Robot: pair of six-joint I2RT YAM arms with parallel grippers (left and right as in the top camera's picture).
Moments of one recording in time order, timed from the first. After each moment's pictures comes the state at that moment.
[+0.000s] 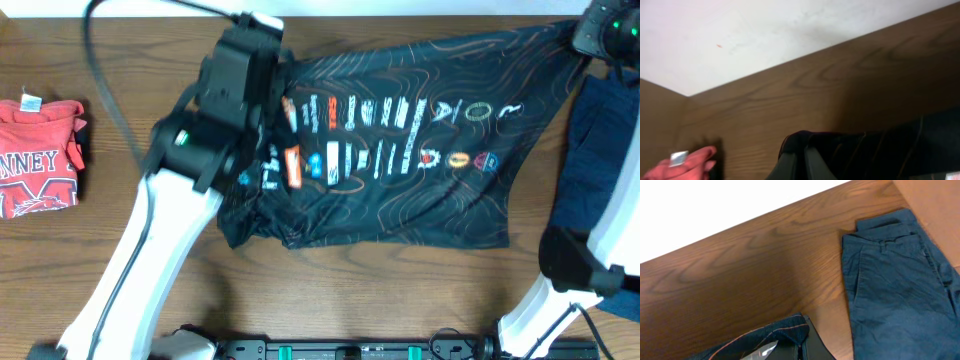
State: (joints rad) left arm -0.42 1.49 1.62 -0.80 -0.44 0.09; right arm -0.11 1.98 2.69 -1.58 0.17 0.28
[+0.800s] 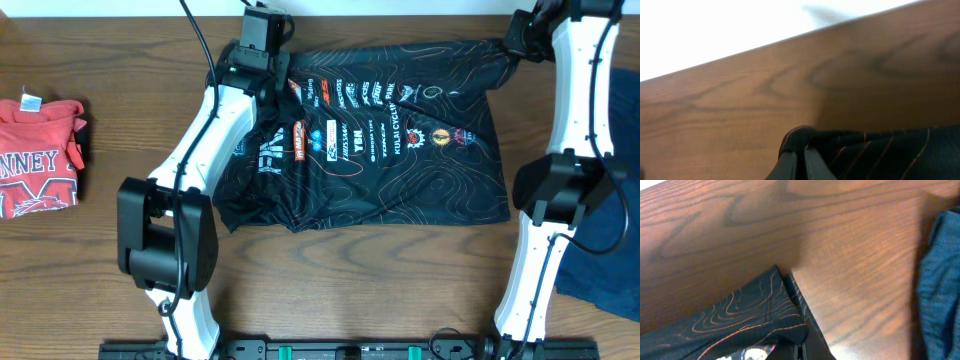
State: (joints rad) left arm -0.26 1.99 1.62 -0.36 -0.31 0.09; right arm -0.11 2.47 2.68 -1.38 0.07 0.26
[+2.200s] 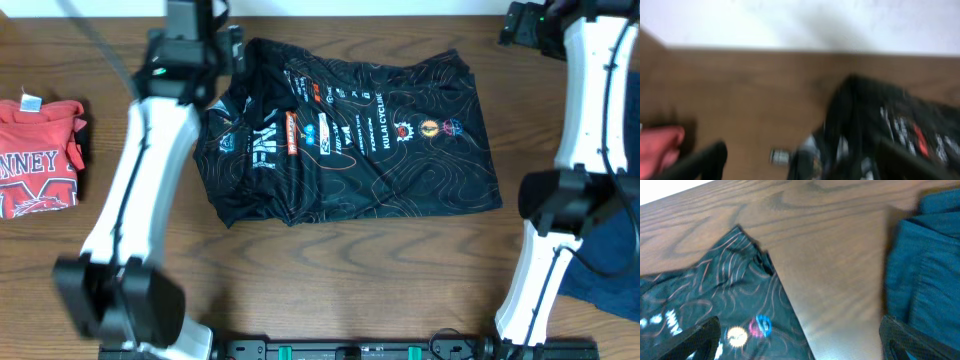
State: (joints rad) left arm -0.11 1.70 1.63 -0.64 -0.26 -0.09; right arm -0.11 2.33 2.68 -1.46 0.11 0.23
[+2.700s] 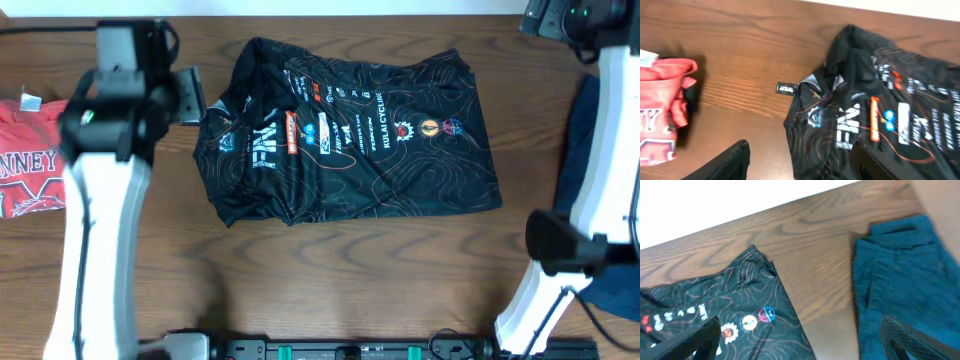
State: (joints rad) left arm -0.02 1.43 1.62 -1.03 -0.11 -0.15; right arm -0.02 2.04 2.68 -1.54 0.24 0.27
